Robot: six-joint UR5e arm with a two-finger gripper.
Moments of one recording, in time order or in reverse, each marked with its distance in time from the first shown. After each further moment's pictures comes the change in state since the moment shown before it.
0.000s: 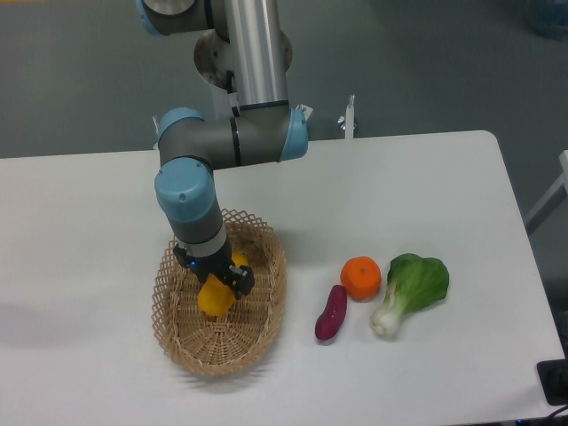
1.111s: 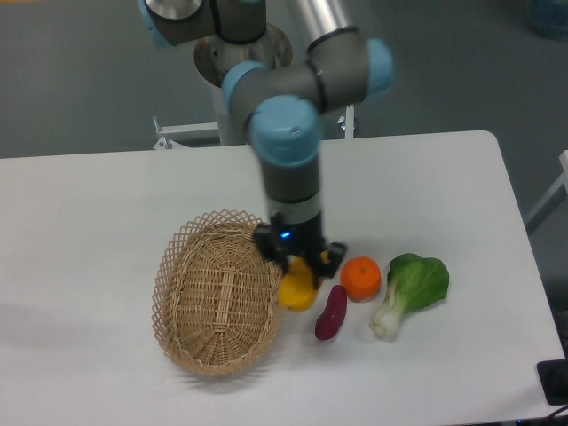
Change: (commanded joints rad) arm 0.369 0.166 0.227 -0.317 -0.104 0.280
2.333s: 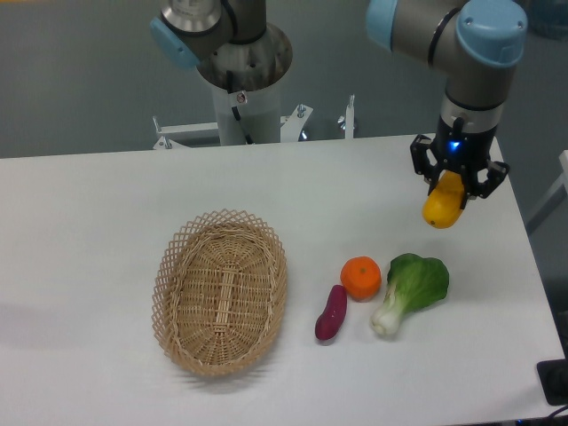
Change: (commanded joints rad) arm 0.304 0.006 0.026 -0.057 -0.017 0.470
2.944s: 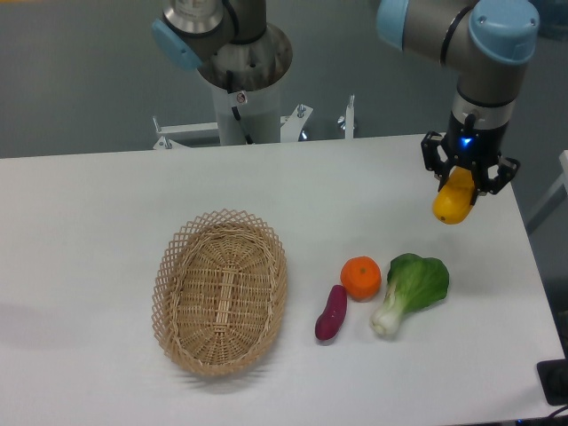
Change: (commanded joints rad) arm 0.020 0.002 0.002 -0.002 -0.002 0.020
